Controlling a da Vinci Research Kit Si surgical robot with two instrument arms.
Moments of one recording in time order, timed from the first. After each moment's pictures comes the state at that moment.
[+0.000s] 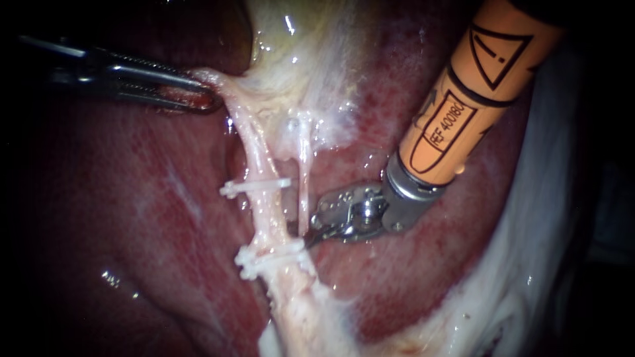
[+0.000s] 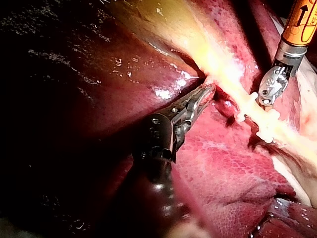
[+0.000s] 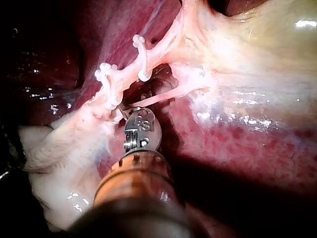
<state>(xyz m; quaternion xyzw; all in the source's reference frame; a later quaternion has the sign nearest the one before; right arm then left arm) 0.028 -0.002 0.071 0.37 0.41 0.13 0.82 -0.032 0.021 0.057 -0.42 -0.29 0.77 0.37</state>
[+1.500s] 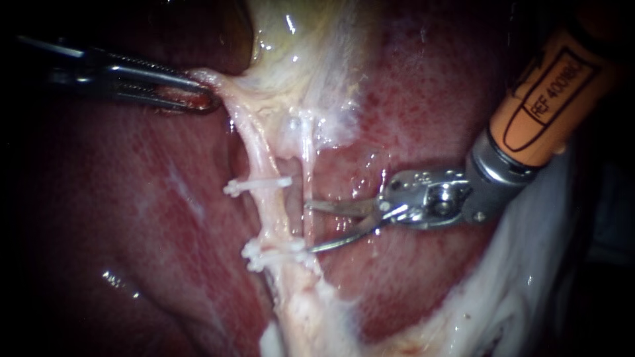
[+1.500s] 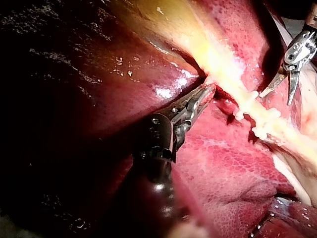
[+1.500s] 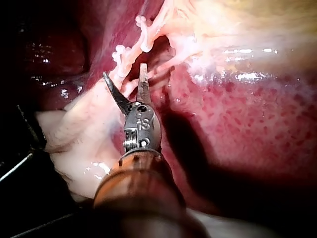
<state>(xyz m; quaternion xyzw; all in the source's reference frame) 0.022 0.001 0.064 0.41 0.44 0.16 0.78 -0.032 0.021 0.057 -0.42 -0.29 0.78 0.37</state>
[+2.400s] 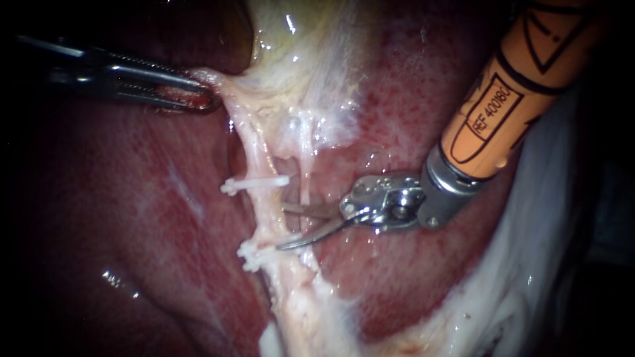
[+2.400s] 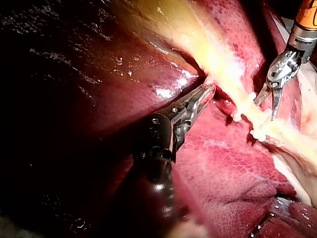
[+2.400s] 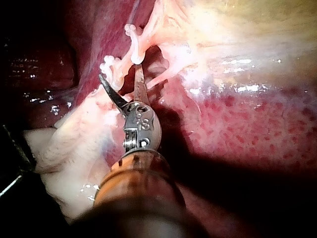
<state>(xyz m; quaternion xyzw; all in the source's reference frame) 0.025 -0.001 0.068 0.46 0.43 0.15 0.76 -0.032 0.021 0.057 -0.42 -0.29 0.78 0.37</state>
